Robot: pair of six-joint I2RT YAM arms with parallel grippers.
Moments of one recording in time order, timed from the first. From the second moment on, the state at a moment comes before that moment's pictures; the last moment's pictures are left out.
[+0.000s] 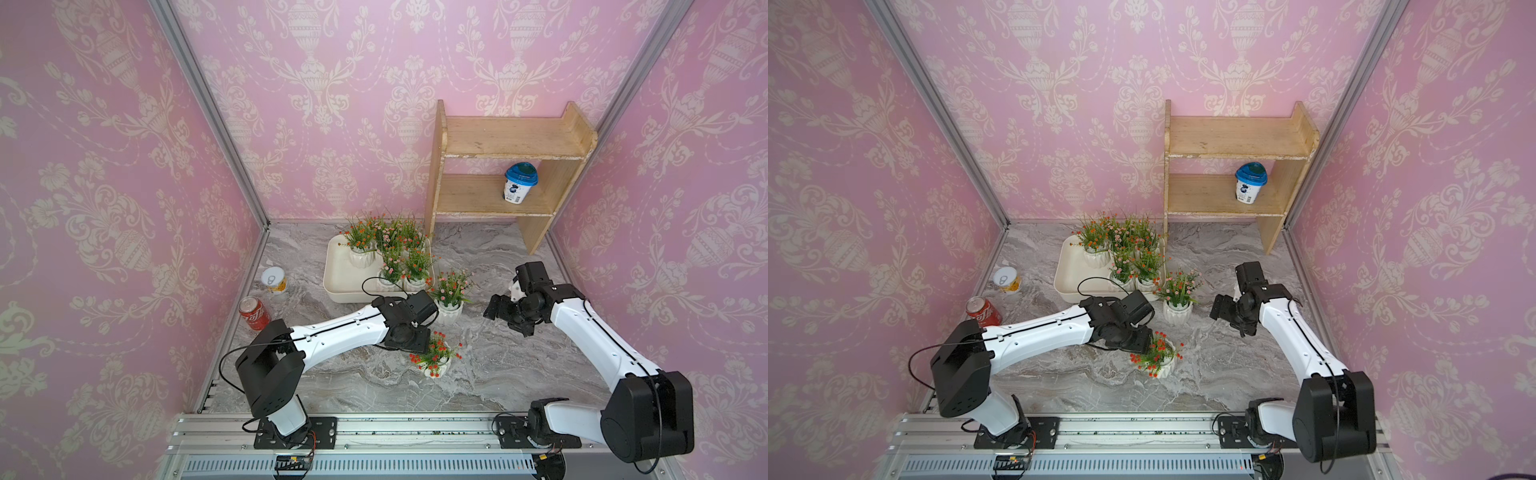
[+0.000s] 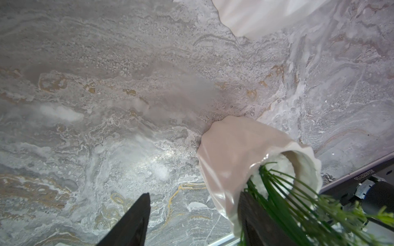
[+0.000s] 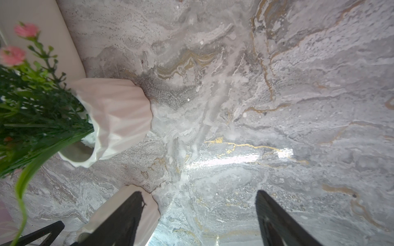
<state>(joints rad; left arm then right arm) -0.96 1.65 1.19 -0.79 0.04 -0.77 0.08 1.28 0.92 -0.89 -0.19 0.48</state>
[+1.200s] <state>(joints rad) -1.01 1.73 1.26 -0.82 0.03 -0.76 0.08 1.28 0.90 -0.88 -0.19 0.48</state>
